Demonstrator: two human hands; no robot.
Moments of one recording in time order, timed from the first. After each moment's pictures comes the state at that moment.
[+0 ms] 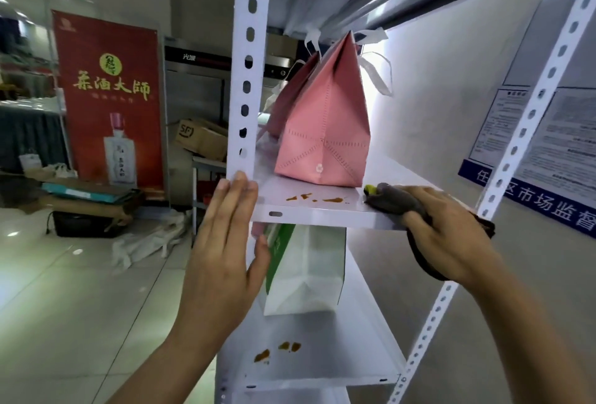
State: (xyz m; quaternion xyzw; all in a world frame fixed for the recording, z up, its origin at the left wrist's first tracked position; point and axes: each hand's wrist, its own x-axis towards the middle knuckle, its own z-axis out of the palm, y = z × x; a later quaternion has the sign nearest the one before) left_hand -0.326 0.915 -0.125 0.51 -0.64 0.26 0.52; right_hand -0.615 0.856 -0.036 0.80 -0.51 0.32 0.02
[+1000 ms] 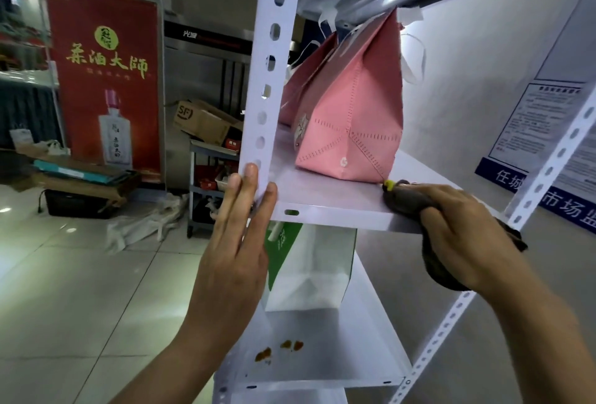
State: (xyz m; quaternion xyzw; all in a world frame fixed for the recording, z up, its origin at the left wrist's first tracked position) left_hand -0.322 0.896 -0.135 0.52 -0.64 0.25 0.51; right_hand -0.598 0.850 -0.028 0.81 -0.51 0.29 0.04
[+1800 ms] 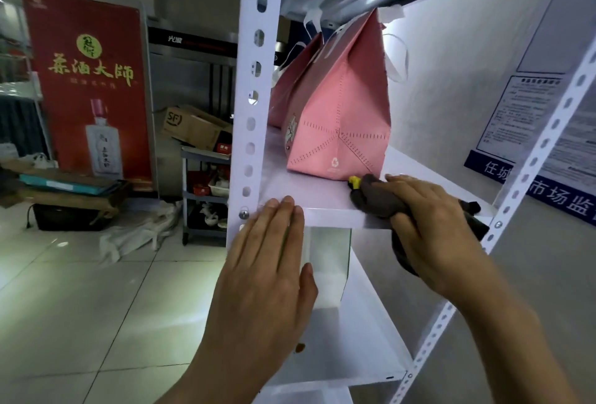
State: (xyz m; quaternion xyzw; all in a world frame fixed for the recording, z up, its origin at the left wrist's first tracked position) left_hand -0.353 0.932 -0.112 0.57 -0.71 0.22 0.36; right_hand -0.567 0.867 -0.042 0.81 -0.49 0.32 0.08
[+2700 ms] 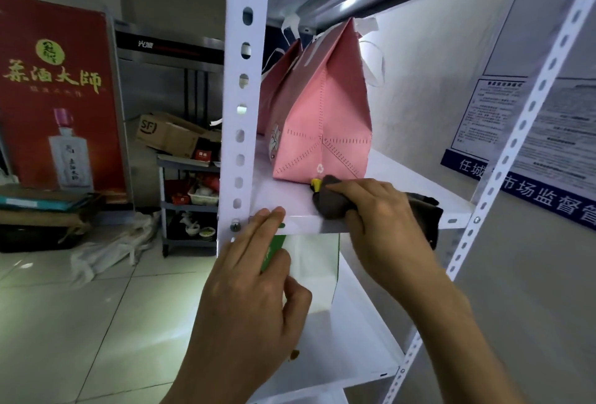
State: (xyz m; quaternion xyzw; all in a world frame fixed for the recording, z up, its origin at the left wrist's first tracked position) left_hand -0.338 0.933 -0.110 0.51 -0.73 0.18 0.42; right_hand -0.512 0.874 -0.041 0.79 -0.51 0.33 0.10
